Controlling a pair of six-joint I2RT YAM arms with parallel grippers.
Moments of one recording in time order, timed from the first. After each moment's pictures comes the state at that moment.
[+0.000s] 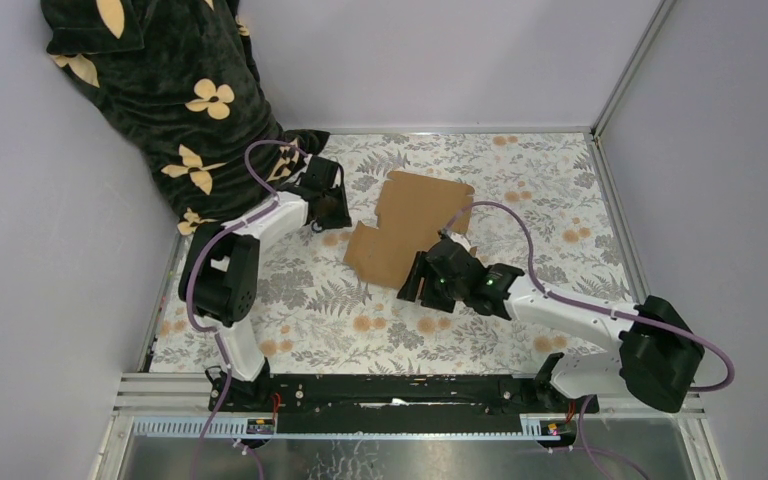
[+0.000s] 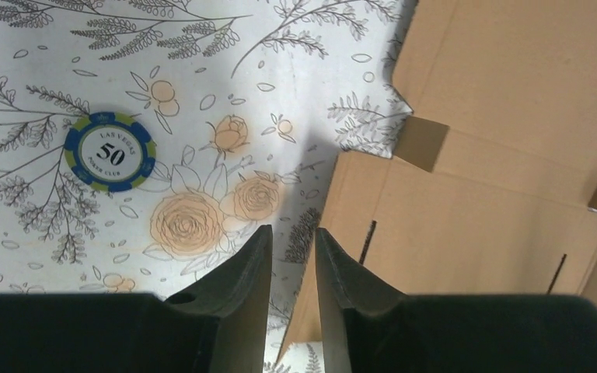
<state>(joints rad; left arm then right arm) -0.32 1.80 1.23 -0.38 0.07 -0.48 0.89 1.27 0.74 -0.32 0.04 1.06</state>
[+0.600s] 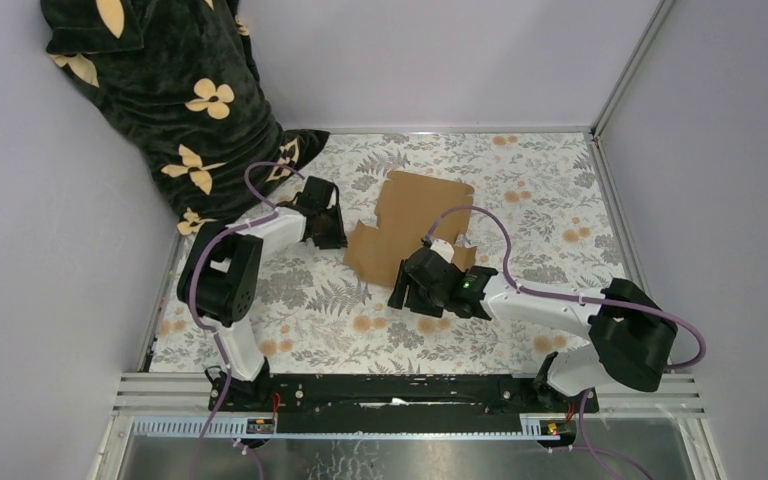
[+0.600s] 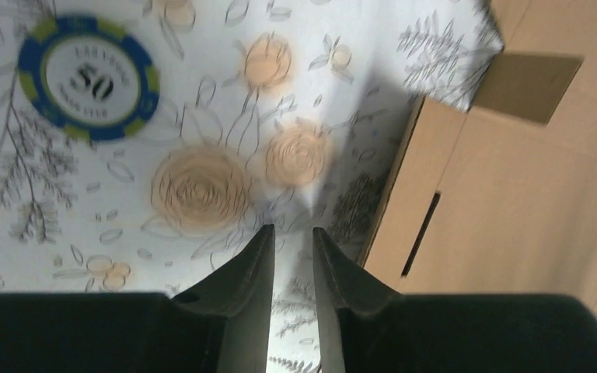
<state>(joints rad) -0.30 1.84 1.10 -0.28 0.11 -0.50 0.99 1.43 0.80 -0.30 0.12 1.07</state>
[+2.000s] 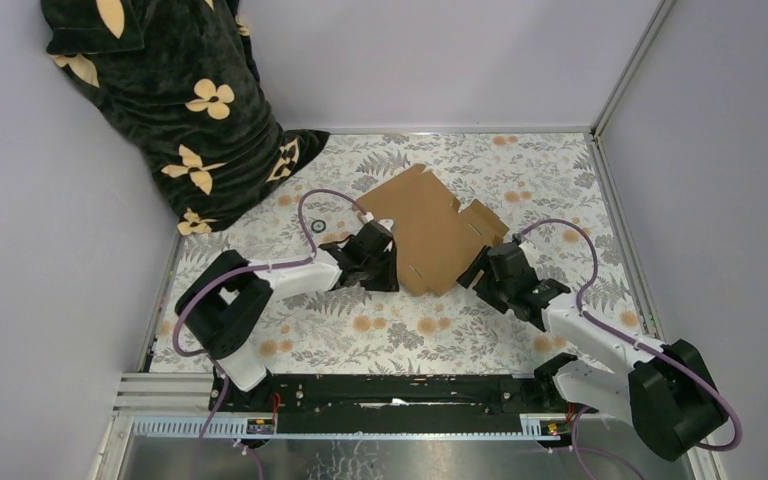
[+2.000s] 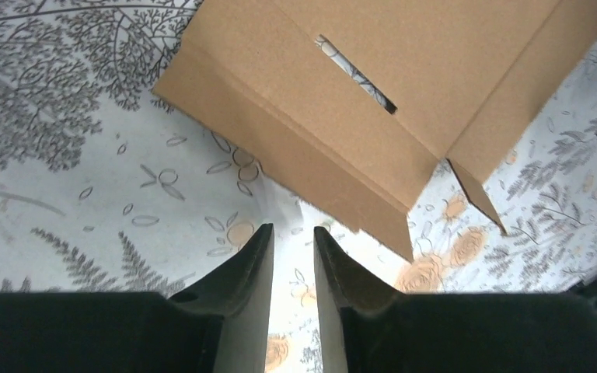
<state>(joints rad) -0.75 1.70 0.90 -0.16 0.09 -0.64 0.54 1.07 0.46 -0.27 0.15 1.03</state>
